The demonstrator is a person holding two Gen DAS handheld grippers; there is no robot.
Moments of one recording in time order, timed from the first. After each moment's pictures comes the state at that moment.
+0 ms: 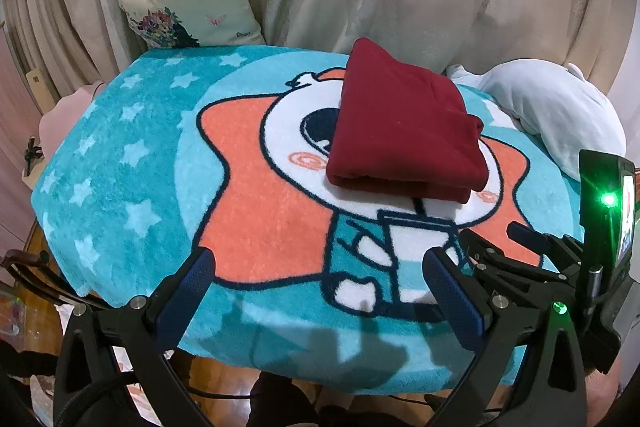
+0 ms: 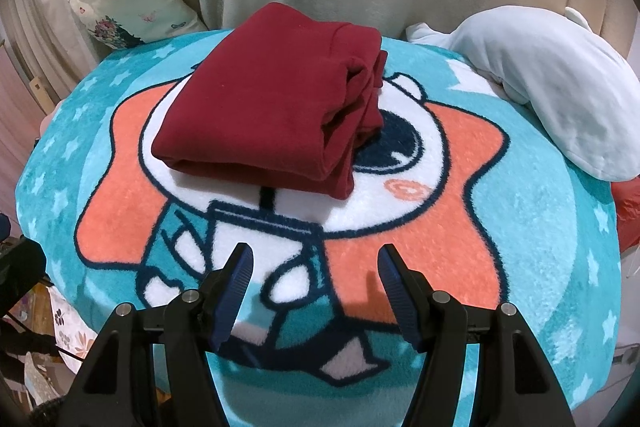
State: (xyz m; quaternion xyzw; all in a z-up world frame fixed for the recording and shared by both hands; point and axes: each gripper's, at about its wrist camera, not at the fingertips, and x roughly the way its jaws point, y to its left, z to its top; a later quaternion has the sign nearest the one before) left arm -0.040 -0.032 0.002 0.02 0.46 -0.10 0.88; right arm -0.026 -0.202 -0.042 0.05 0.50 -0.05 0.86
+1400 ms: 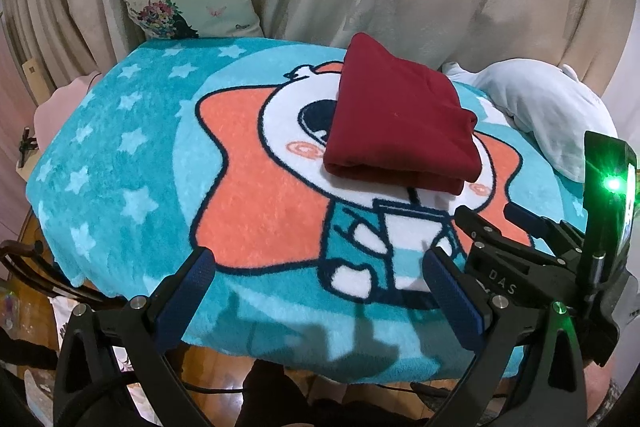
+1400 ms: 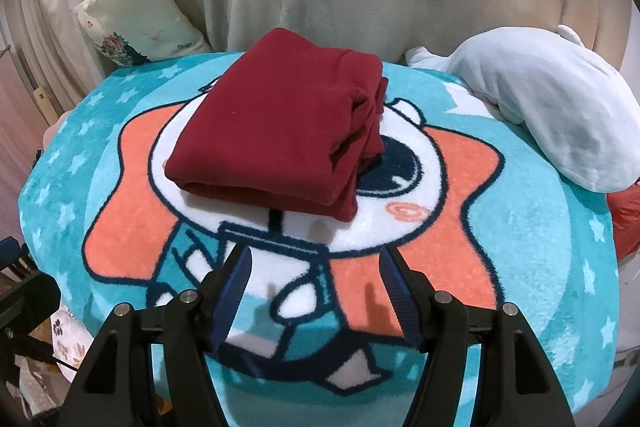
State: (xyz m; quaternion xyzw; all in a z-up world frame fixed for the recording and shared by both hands) left arm -0.048 -0.025 0.002 0.01 0.47 -0.11 0.87; right arm -0.029 -0.198 -0.029 0.05 0.47 -0.05 0.88
